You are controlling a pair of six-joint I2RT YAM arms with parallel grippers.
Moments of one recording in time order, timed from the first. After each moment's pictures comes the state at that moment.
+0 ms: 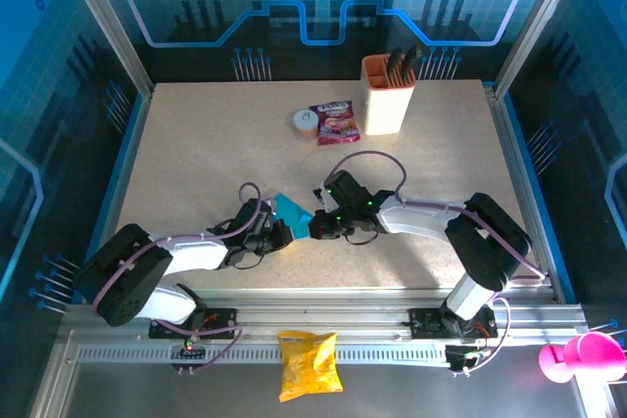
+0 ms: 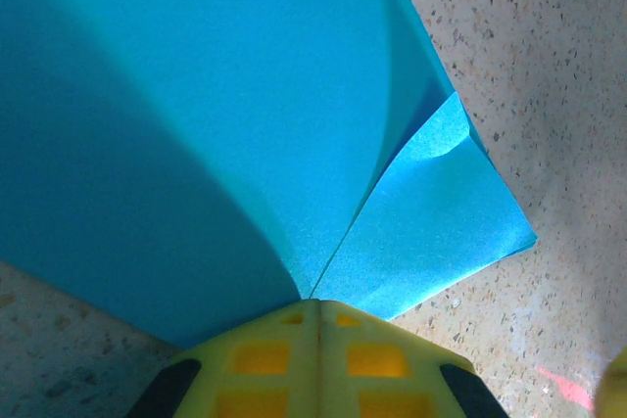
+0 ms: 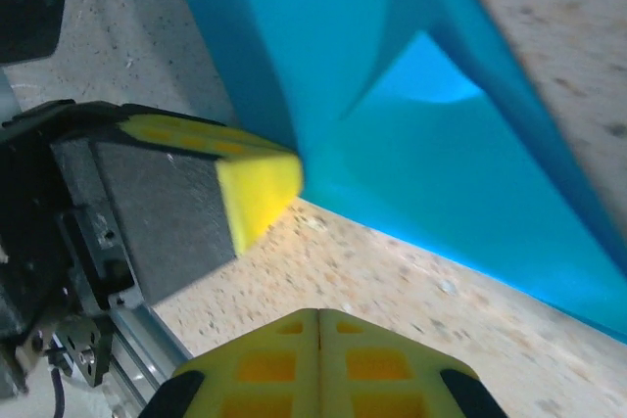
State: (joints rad) left arm -0.59 1.40 0.36 0.21 0.20 -0.95; right arm 0.81 1.68 0.90 -0.19 -0.40 0.68
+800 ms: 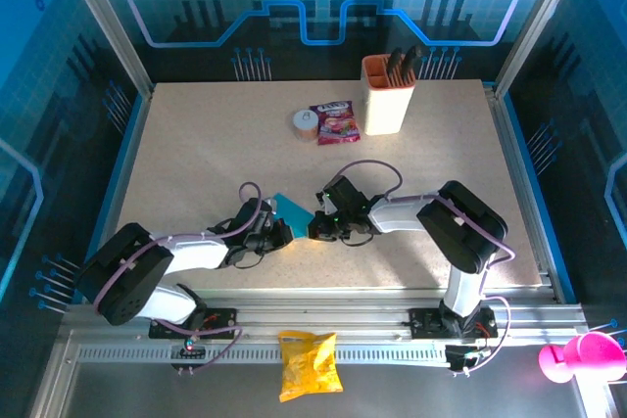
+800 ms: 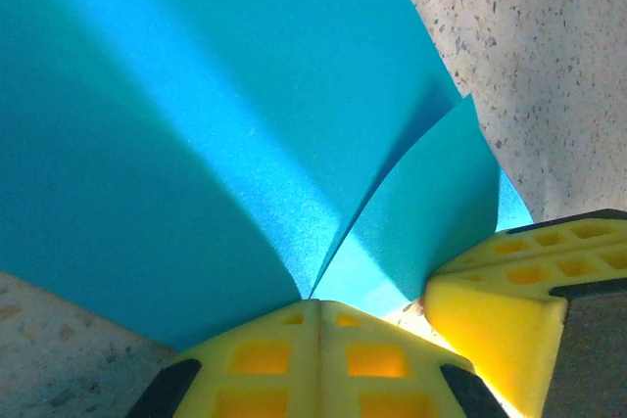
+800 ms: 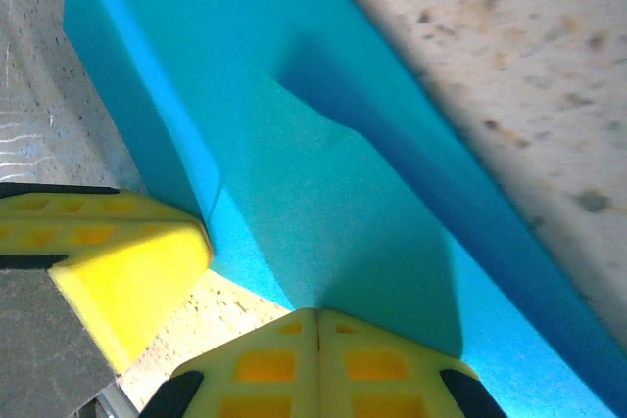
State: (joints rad) left arm -0.59 1.41 0.36 0.20 0.19 -0.95; right arm 0.75 1.81 0.85 -0.02 -0.43 0.78
